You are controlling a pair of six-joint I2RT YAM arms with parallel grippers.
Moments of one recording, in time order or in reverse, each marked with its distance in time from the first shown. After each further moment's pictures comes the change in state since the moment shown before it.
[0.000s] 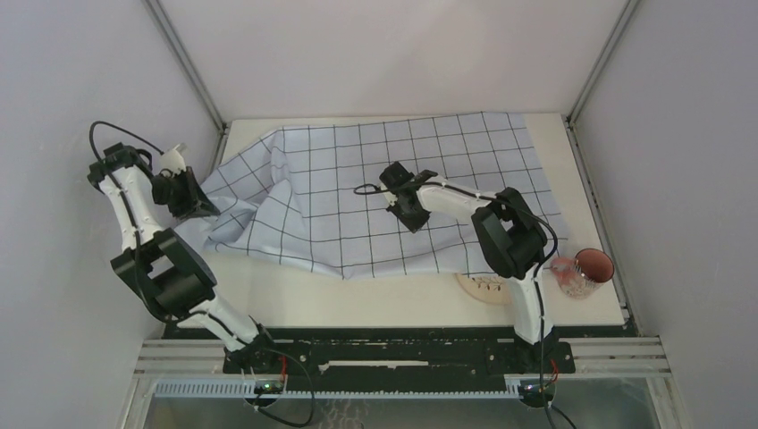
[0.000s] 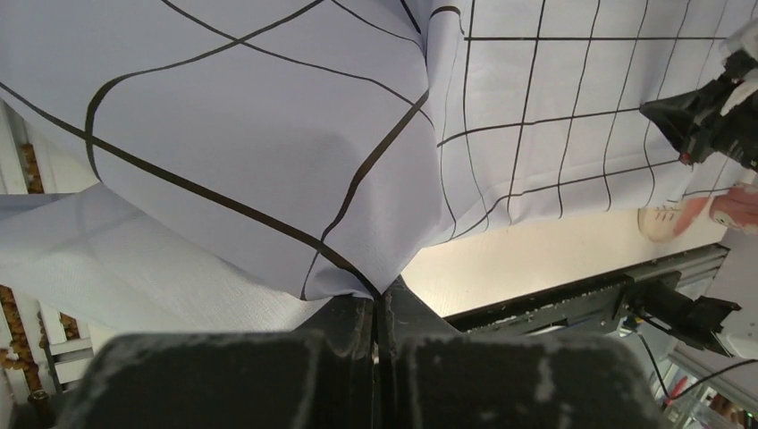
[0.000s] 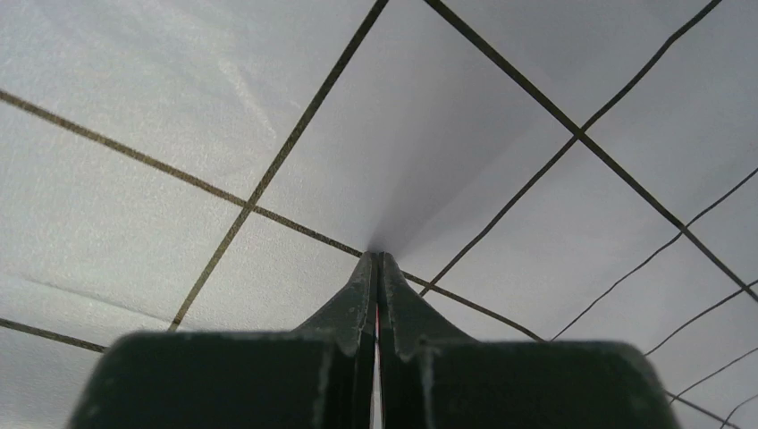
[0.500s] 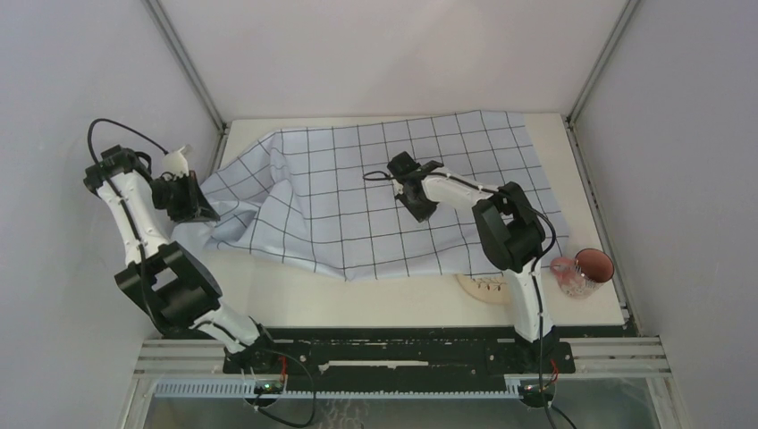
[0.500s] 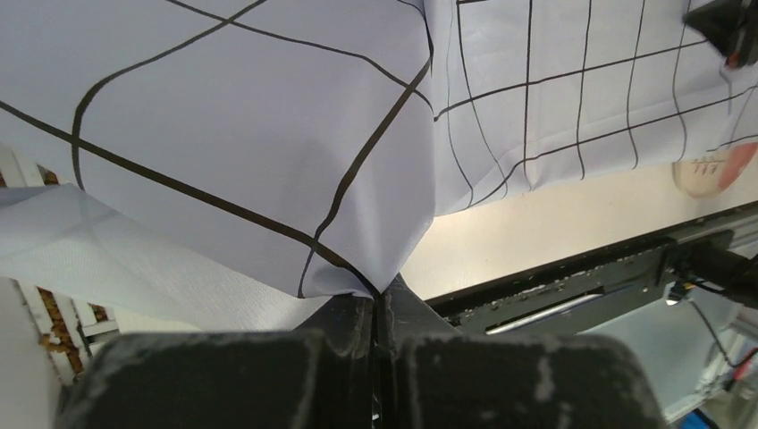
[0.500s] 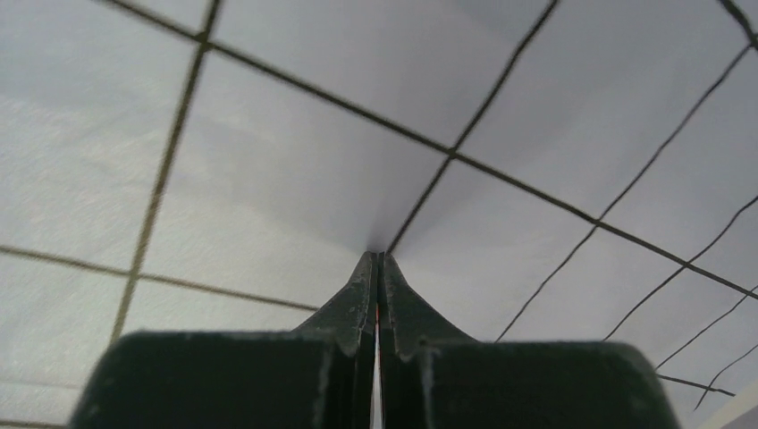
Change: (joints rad) left arm 0.000 -0.055 0.003 -0.089 0.002 0.127; right arm -0.063 0.064 0.089 -0.031 0.086 0.025
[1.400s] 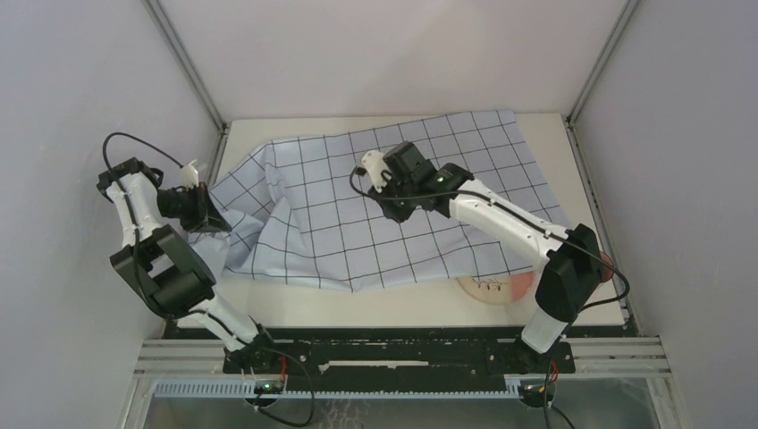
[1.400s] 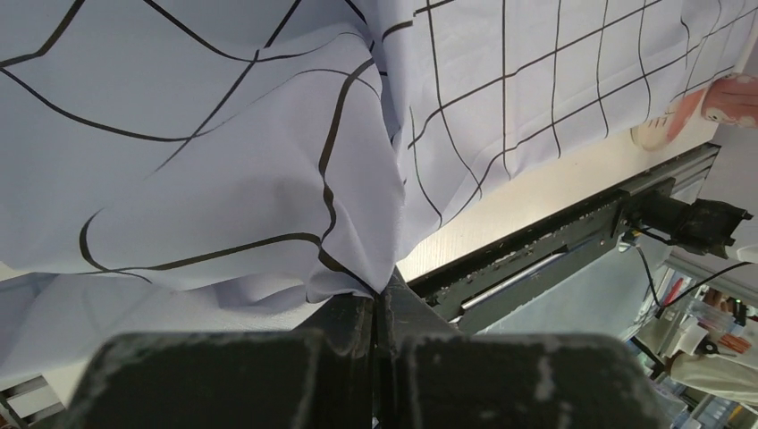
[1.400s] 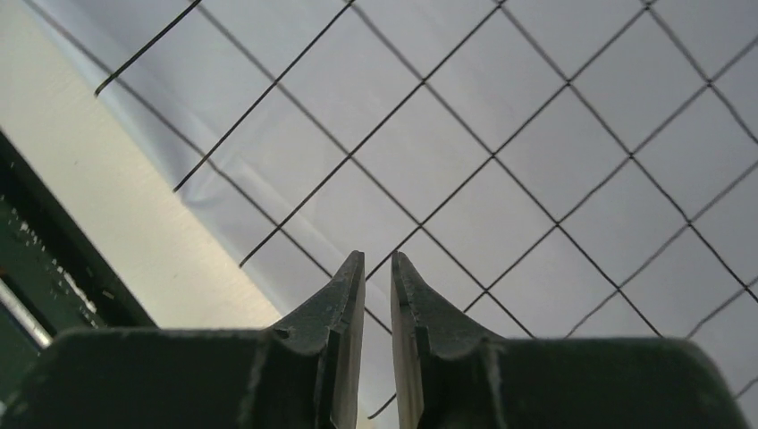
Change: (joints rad) left arm 0.009 0.058 -0.106 -0.036 0.077 0.095; right arm 0.150 -0.454 -0.066 0.041 -0.342 -0.085
